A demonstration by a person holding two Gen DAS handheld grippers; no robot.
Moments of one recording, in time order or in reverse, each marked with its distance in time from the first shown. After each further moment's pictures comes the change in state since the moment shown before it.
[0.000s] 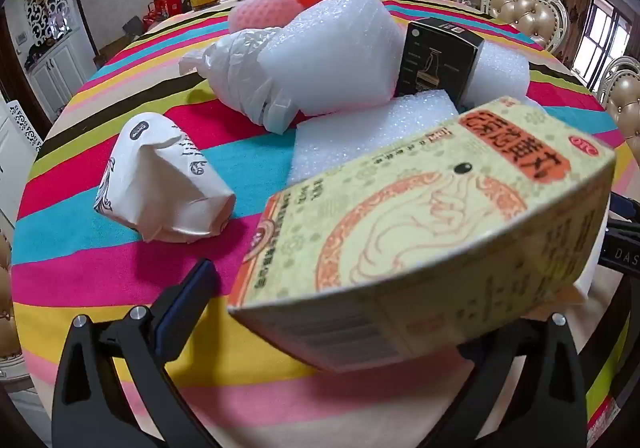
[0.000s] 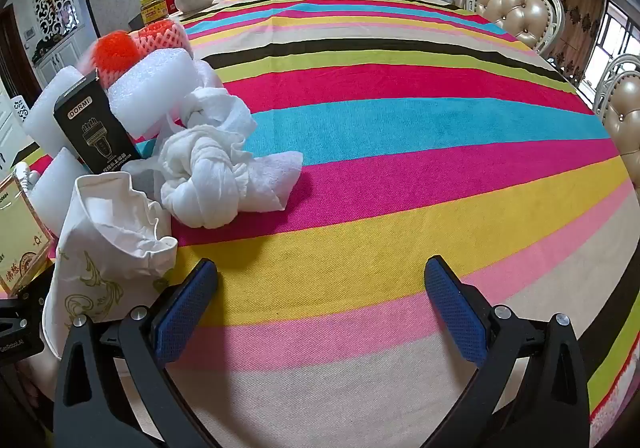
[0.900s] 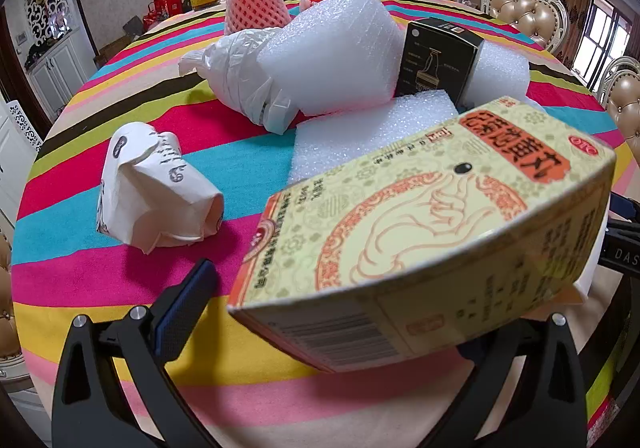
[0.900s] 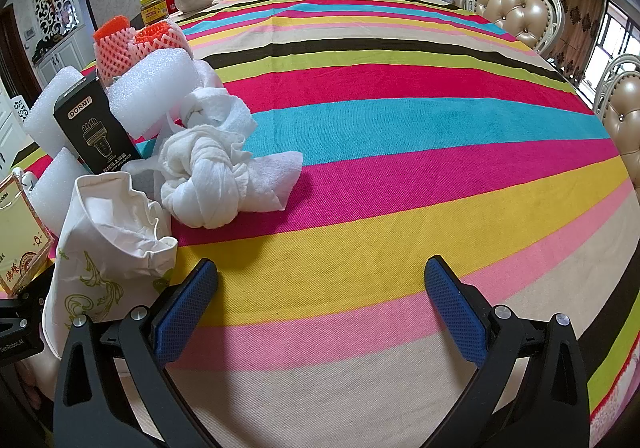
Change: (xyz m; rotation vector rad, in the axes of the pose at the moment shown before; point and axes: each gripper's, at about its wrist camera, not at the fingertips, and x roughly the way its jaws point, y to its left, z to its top) left arm 0.000 0.000 0.000 0.001 0.000 0.001; right arm 0.000 0.000 0.000 0.000 -0.001 0.000
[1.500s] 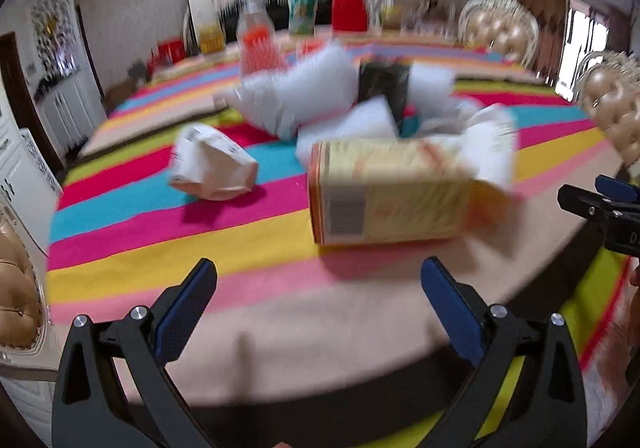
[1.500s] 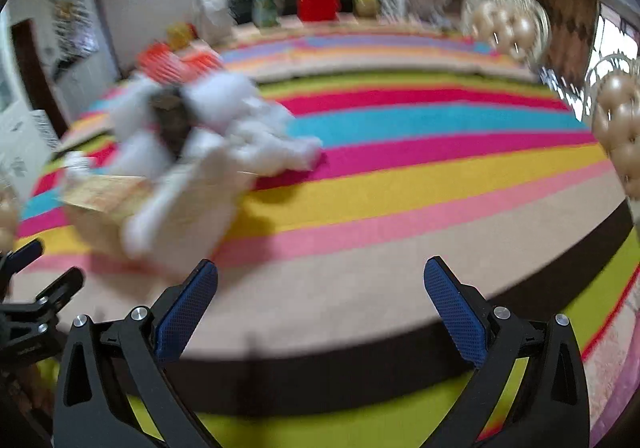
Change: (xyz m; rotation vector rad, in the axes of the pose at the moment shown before) left arm -0.098 -0.002 -0.077 0.046 -0.240 0.006; right arm -0.107 0.001 -0.072 -0.024 -0.224 0.082
